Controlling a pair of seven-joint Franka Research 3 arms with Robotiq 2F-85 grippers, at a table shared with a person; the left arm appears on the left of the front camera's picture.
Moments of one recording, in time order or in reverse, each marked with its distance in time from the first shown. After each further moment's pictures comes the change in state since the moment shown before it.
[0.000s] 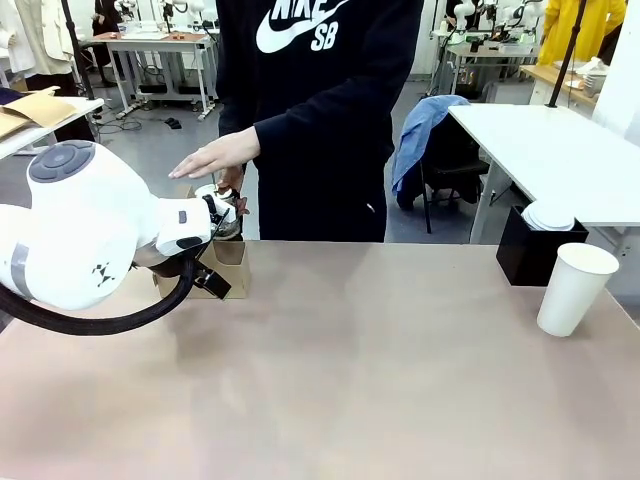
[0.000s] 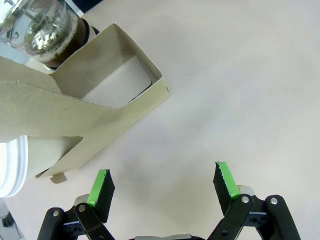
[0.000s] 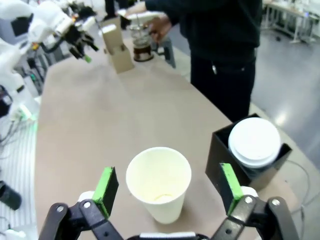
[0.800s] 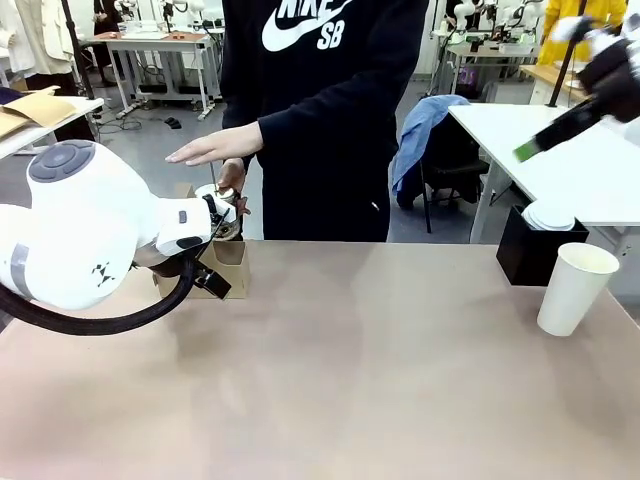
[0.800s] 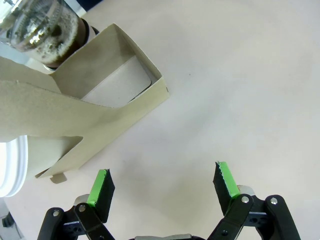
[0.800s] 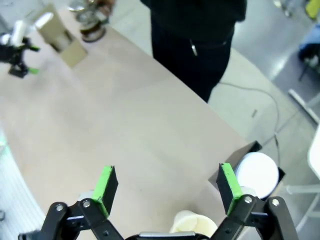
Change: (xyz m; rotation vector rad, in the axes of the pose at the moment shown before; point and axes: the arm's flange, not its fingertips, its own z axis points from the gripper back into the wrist) left arm 0.000 0.000 0.000 0.000 0.000 0.000; right arm 0.214 0.081 -0.144 -0.312 0.432 -0.118
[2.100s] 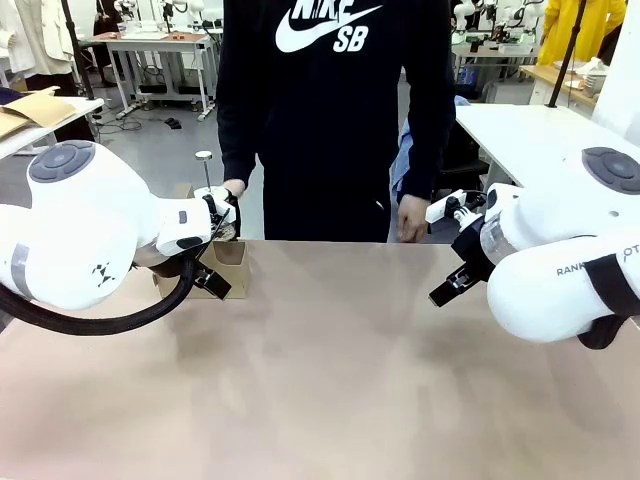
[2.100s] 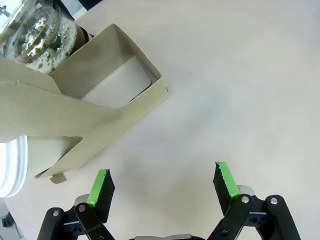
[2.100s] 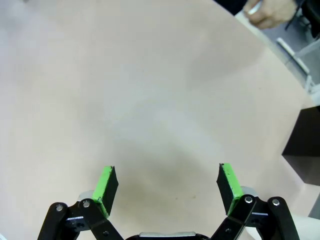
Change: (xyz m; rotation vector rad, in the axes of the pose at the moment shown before) left arm 0.000 0.000 0.000 -0.001 0.000 0.000; right arm -0.096 0.155 -0.214 -0.242 0.250 -0.034
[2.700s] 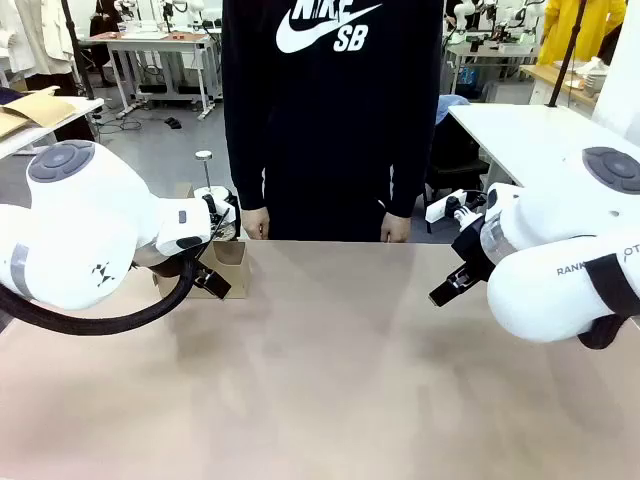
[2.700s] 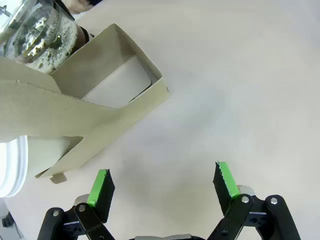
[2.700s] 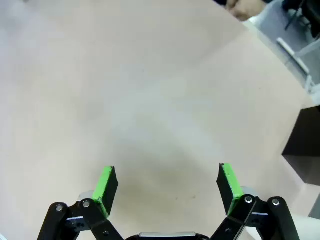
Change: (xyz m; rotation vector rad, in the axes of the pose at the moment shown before) left arm 0.000 0.000 0.000 0.000 0.000 0.001; right arm 0.000 0.000 0.000 0.000 0.000 -0.001
